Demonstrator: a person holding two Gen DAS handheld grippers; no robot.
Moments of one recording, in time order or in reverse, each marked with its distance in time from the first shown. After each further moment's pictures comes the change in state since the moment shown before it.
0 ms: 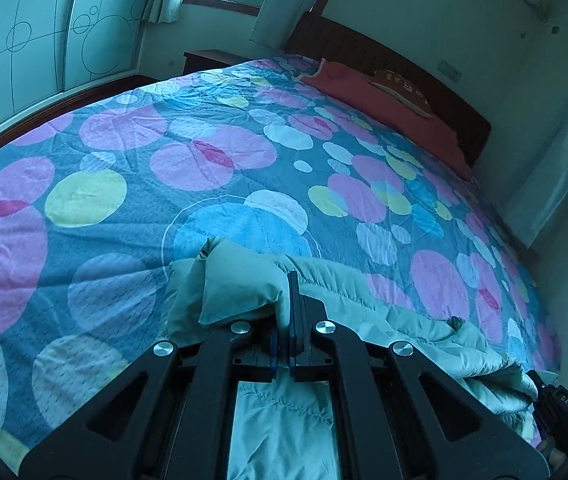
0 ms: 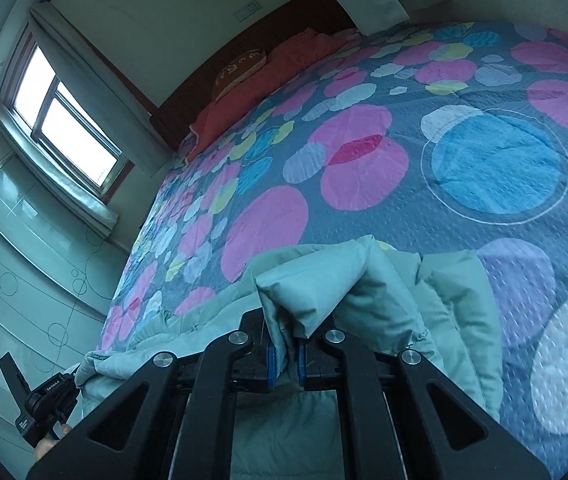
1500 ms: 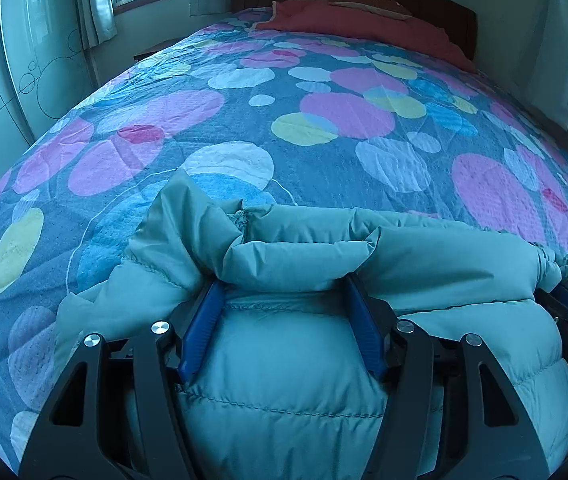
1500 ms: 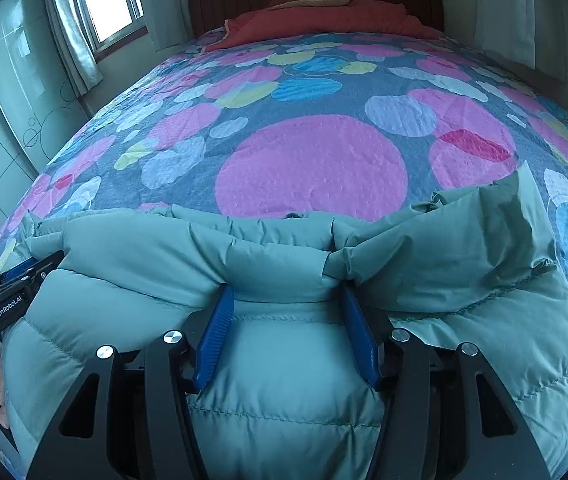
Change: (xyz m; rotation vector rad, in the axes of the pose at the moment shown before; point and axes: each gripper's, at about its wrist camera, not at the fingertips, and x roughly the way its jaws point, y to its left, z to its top) left arm 0.104 -0.056 -0.022 0.338 0.160 0.121; right arm 0.133 0.081 -0.030 -0.478 0.198 -0.214
